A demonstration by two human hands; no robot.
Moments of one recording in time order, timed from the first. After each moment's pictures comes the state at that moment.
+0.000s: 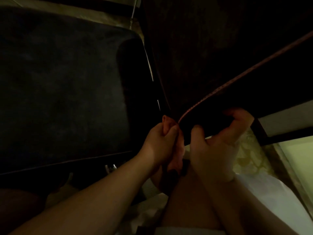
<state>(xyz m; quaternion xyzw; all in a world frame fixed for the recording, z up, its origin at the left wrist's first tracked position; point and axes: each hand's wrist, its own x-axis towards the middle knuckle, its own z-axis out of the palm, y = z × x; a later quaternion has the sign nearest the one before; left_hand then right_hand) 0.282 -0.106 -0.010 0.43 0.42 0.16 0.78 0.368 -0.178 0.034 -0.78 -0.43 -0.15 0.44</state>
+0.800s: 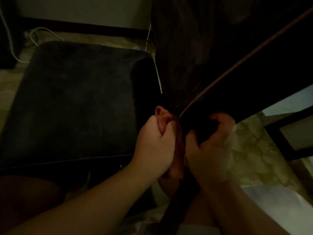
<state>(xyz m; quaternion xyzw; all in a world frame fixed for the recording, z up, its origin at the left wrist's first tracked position) 0.251 -0.117 0.038 0.53 0.45 0.33 0.64 0.370 -0.183 0.034 -0.76 -0.46 -0.11 0.45</state>
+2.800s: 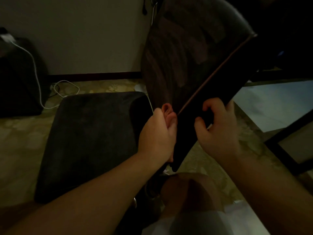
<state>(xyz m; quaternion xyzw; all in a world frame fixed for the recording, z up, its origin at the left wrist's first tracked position) 0.269 -0.110 0.142 0.74 0.41 0.36 0.39 0.420 -0.189 0.169 -0.70 -0.55 -0.10 0.44</state>
